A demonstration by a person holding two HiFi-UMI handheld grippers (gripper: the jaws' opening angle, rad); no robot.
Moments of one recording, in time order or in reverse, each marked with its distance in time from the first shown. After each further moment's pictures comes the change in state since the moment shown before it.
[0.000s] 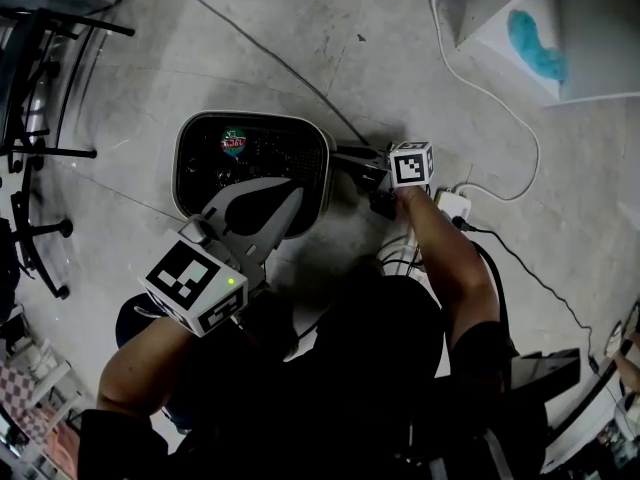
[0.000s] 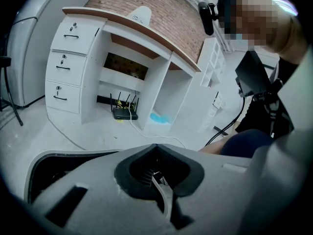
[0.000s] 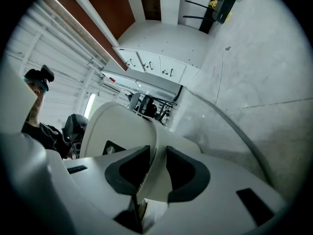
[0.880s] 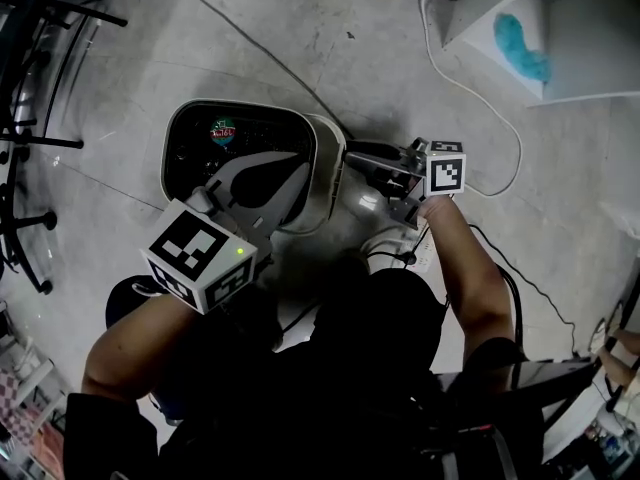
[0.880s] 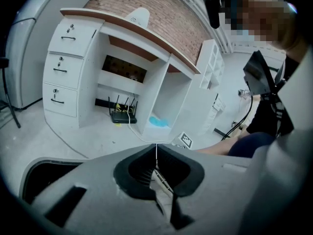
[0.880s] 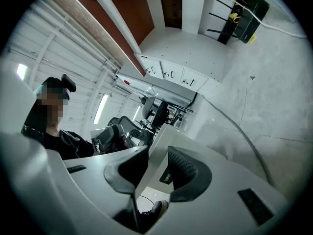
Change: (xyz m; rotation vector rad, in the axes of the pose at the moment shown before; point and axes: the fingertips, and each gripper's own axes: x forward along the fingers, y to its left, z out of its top) left arm 0.017 -0.012 0.014 0.033 -0.048 -0.039; right arm -0.053 0.112 0.041 -0.068 -0.016 0.107
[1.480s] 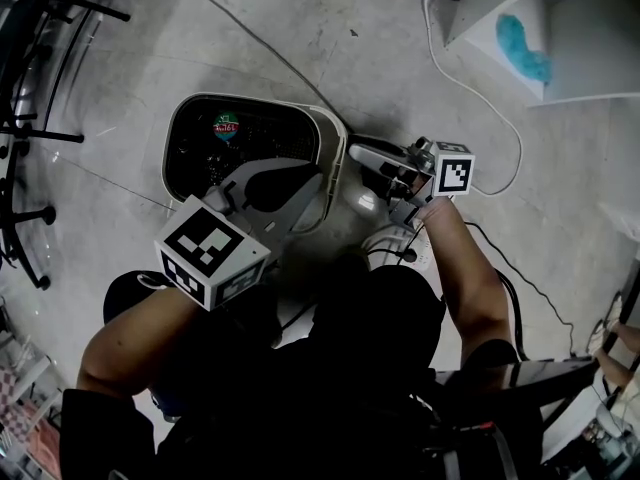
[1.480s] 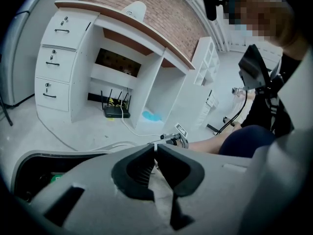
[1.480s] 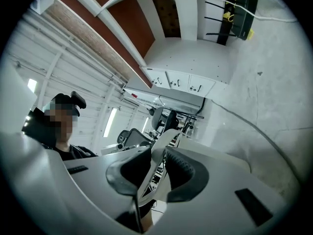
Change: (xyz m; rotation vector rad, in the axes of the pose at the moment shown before) left arm 0.004 -0.017 -0.021 0.009 0.060 -0.067; right arm 0.006 0.035 0.020 0.058 -0.131 0.123
